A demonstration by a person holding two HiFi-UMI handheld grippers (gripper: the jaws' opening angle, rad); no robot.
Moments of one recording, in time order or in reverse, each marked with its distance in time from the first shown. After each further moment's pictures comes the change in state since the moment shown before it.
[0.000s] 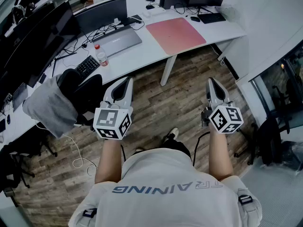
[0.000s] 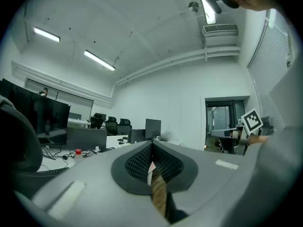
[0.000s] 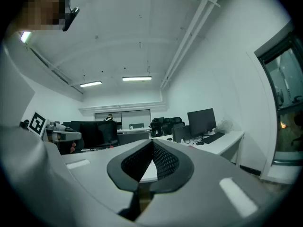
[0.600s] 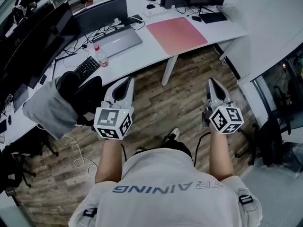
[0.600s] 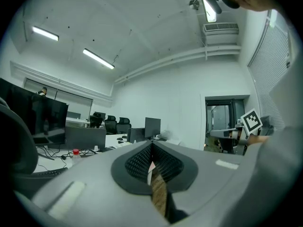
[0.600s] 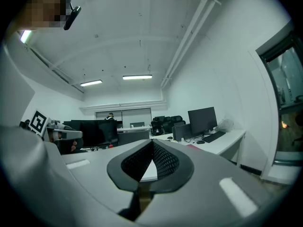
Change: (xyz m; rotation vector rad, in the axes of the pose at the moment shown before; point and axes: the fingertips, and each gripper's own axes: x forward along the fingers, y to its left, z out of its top) left arm 0.015 0.000 -0.001 0.002 0.019 -0.005; right arm 0.013 -0.008 -0.004 0.002 0.020 0.011
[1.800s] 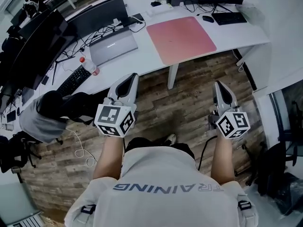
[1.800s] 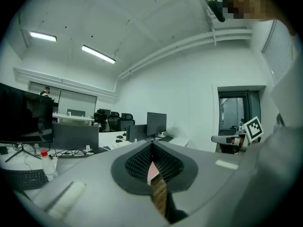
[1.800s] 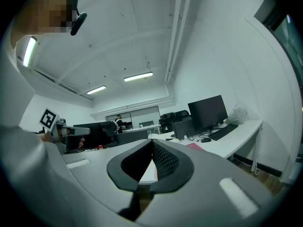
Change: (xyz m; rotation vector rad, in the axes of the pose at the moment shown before) left arm 0.192 -0.065 -0.003 0.009 0.059 0.107; right arm 0.105 -0.190 -0.011 0.087 0.029 0.176
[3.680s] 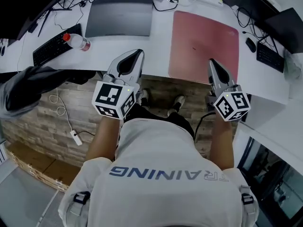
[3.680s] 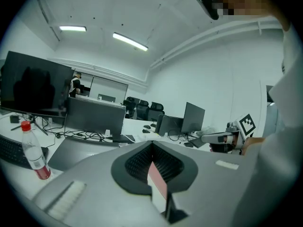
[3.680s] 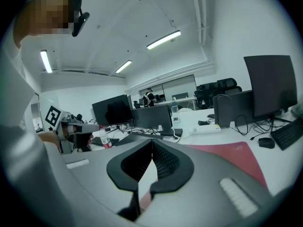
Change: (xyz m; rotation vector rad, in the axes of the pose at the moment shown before) left arm 0.193 0.160 -0.063 -0.224 0.089 0.351; right arm 0.364 -0.027 -0.053 -0.092 0.392 0.492
